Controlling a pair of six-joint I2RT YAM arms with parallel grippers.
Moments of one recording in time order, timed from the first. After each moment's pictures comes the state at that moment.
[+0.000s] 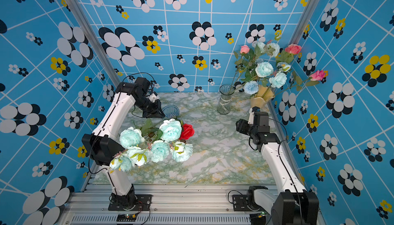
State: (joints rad) left arm -0.20 1.87 2.03 -1.50 0.50 -0.40; right arm 0.01 1.14 0.88 -0.44 -0.17 0.33
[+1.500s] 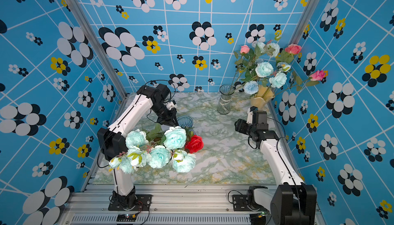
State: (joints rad) left arm -0.37 1.98 2.06 -1.53 0.55 -0.33; right arm 0.01 1.20 0.90 -0.45 -0.20 0.31
